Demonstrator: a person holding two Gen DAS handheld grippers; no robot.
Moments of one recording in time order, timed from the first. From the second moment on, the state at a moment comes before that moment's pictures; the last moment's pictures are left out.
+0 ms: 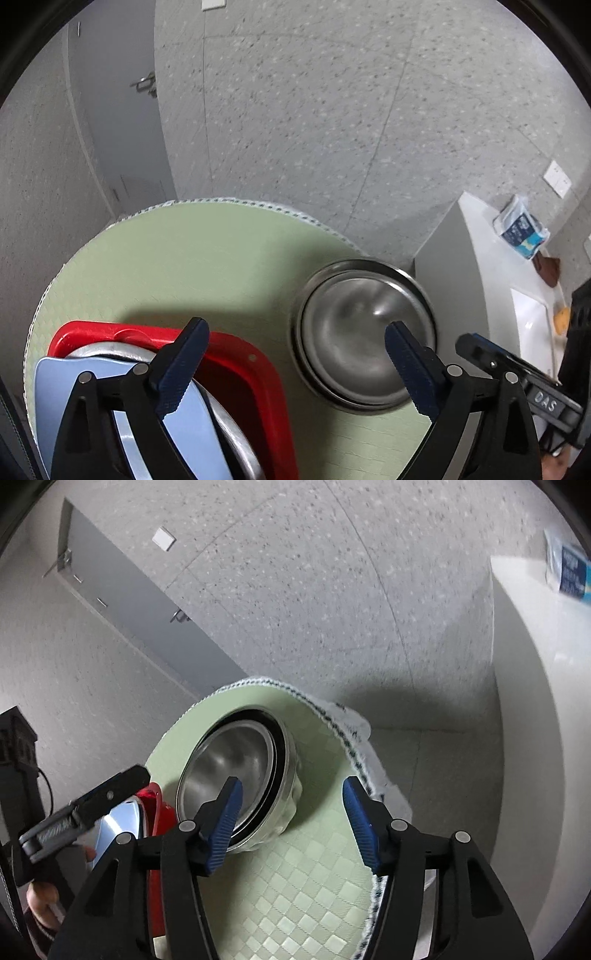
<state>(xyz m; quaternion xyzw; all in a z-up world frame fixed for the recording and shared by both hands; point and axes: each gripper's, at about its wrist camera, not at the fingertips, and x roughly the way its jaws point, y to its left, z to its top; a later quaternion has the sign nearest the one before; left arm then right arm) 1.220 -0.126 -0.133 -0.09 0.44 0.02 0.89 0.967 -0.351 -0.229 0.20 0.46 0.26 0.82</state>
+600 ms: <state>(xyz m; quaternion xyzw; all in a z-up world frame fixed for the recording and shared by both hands) 1.297 -0.141 -0.173 -0.03 0.51 0.00 0.86 0.989 -0.311 -0.271 0.22 0.51 0.30 0.77</state>
